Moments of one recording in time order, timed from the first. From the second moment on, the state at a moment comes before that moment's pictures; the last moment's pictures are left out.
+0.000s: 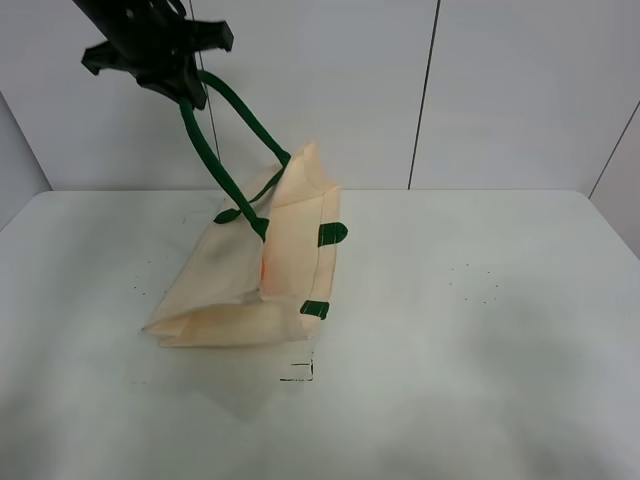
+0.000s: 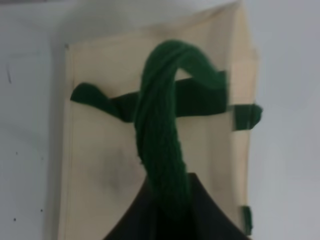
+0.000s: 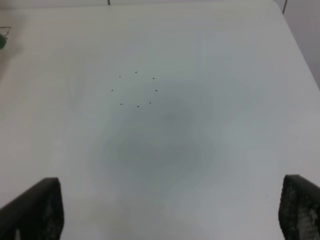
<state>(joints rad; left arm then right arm) -0.29 1.92 -2.03 -0.07 1.14 -0.17 0.00 0.00 -0.50 0.00 1.03 0.01</state>
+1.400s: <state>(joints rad) -0.16 2.19 -1.98 0.02 1.15 -0.15 0.00 0.00 -0.50 0.00 1.03 0.01</state>
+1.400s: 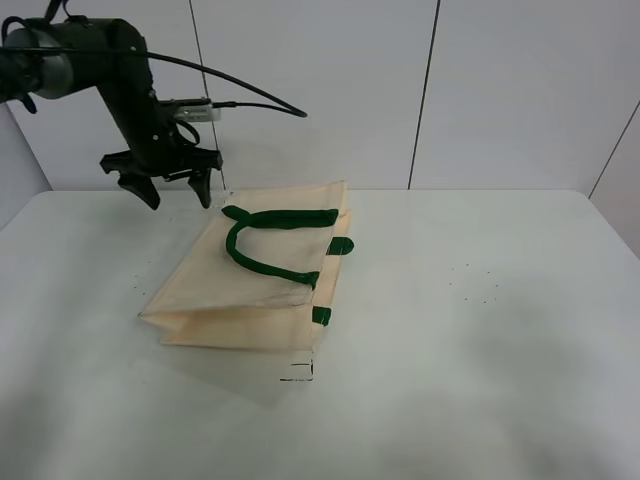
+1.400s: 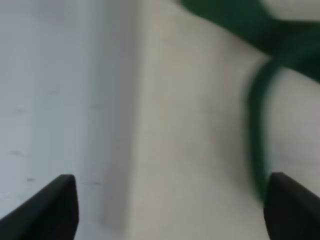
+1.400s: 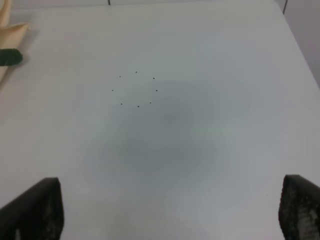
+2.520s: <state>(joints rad) 0.02 1.69 -1.39 0.02 1.19 -0.14 0.00 0.00 -0.50 0.00 1.03 0.01</state>
